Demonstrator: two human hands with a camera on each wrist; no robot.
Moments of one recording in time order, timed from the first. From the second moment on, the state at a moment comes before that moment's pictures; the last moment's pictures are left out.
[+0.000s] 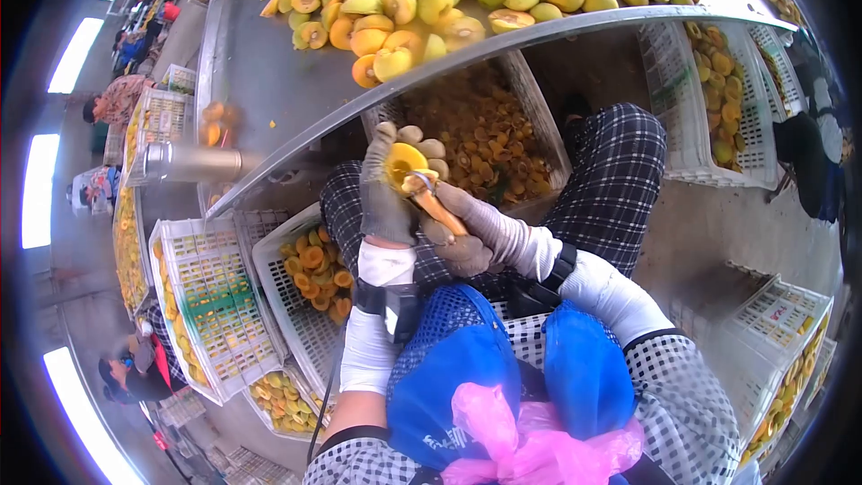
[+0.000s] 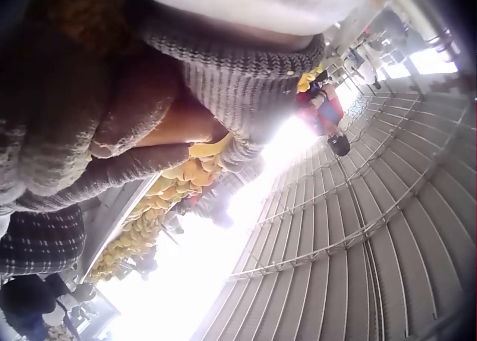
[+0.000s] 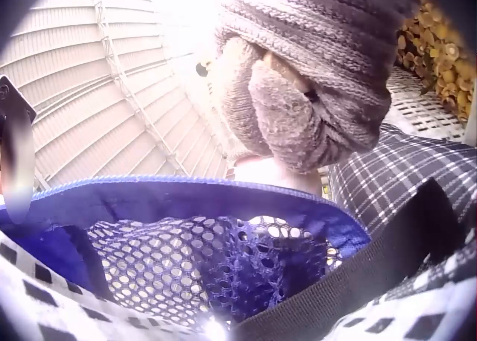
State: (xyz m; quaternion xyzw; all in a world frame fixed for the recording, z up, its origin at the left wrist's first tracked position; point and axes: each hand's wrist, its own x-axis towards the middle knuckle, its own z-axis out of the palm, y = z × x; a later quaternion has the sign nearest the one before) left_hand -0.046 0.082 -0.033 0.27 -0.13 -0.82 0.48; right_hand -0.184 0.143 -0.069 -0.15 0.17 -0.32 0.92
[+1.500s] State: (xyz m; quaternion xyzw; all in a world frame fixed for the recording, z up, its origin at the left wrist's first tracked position) left_hand -0.048 0.097 -0.029 0.46 -0.27 -0.60 0.60; right_hand -0.185 0.142 -0.064 -0.45 0.39 -0.49 0.64
